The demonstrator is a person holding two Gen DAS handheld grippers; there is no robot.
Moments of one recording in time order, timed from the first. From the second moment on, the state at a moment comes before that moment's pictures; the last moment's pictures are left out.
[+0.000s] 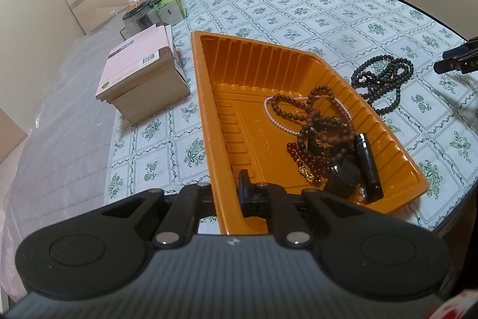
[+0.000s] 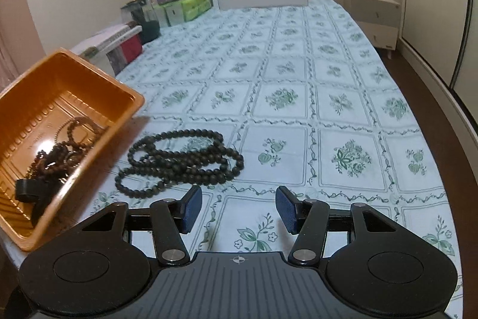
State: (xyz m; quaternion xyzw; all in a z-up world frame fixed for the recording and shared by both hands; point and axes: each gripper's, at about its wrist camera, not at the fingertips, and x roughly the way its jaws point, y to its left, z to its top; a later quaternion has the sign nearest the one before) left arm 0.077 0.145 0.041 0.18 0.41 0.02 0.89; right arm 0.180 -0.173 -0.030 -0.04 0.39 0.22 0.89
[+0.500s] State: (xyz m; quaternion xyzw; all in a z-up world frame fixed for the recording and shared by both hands) left arm 0.079 0.145 0.041 0.18 0.42 0.02 0.89; right arm 0.226 -0.150 -0.047 -0.09 0.40 0.22 0.89
